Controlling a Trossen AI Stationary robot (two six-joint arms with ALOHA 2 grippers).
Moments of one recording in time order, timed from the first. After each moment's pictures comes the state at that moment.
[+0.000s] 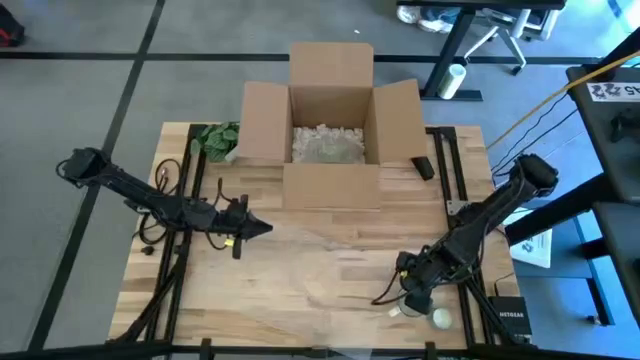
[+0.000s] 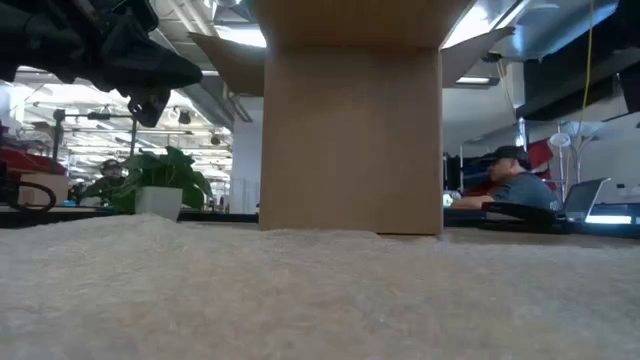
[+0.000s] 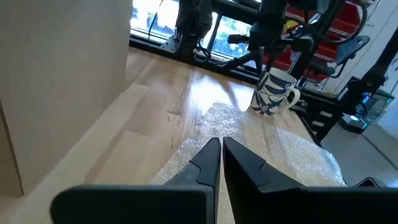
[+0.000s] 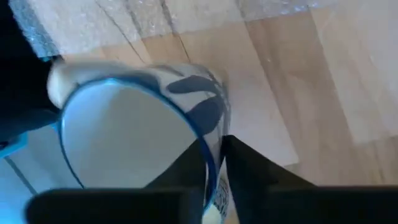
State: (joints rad) left arm -0.34 0.92 0.20 0.56 -0.34 -0.35; right arm 0.74 1.40 0.91 -0.81 -0.19 1.20
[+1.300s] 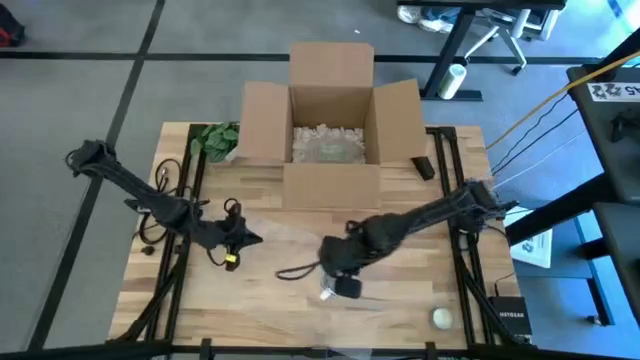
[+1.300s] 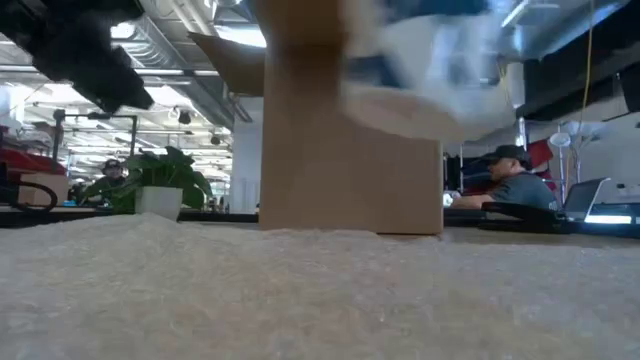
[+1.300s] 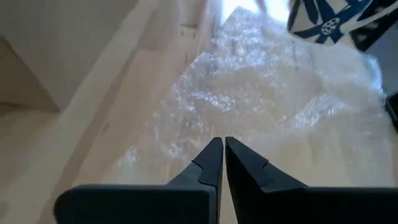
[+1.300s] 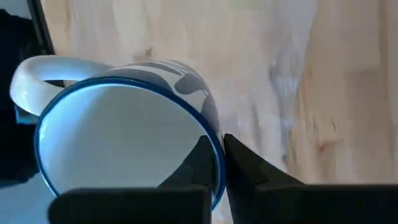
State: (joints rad) left arm -0.59 0.92 0.47 -0.21 -0.53 -0.52; right arm 0.36 2.02 1.97 -1.25 -0.02 0.55
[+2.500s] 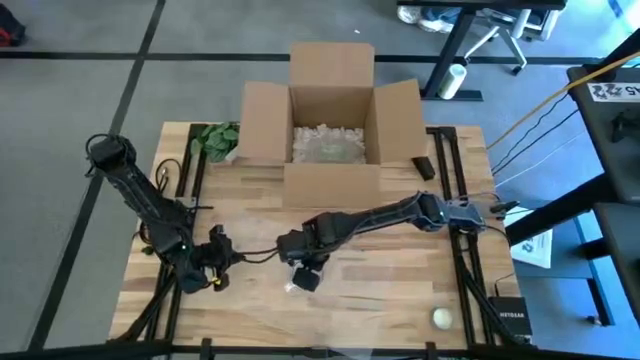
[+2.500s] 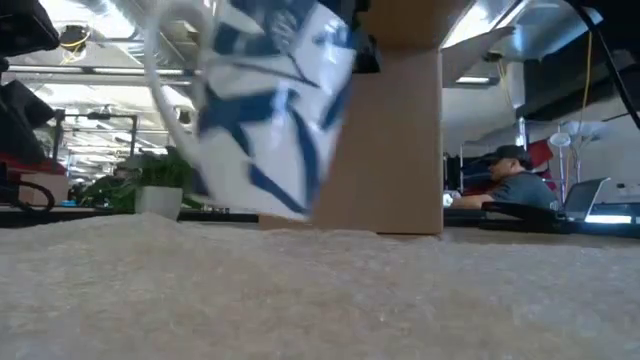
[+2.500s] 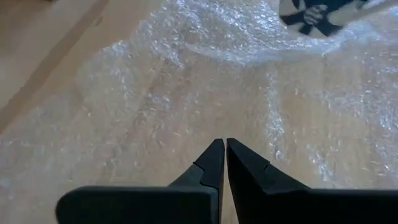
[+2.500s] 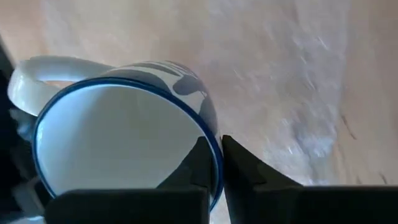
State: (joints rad) left arm -0.94 1.15 0.46 -0.38 -0.74 -1.08; right arm 0.26 2.36 2.33 -1.34 -0.12 0.66
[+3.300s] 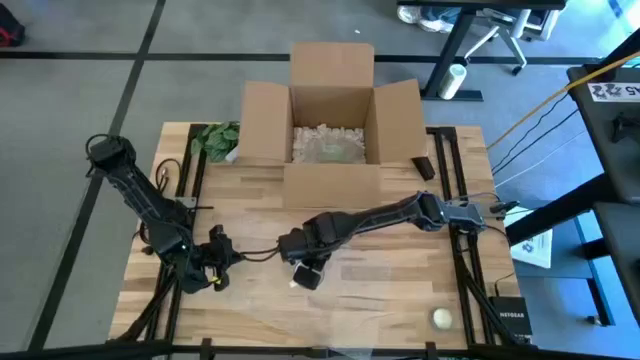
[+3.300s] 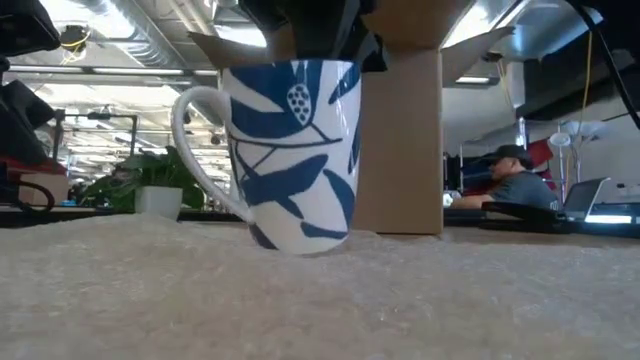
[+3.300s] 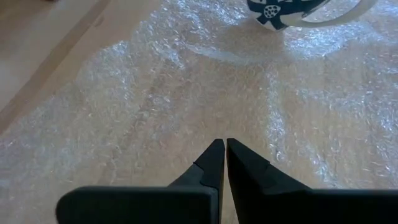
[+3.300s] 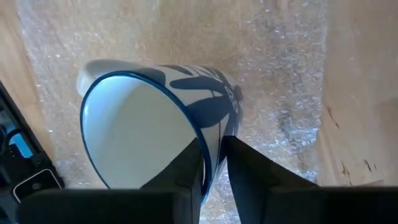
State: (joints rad) left arm -0.94 1.15 0.46 -0.38 -0.74 -1.08; right arm 0.26 2.36 2.33 -1.36 -0.09 0.67
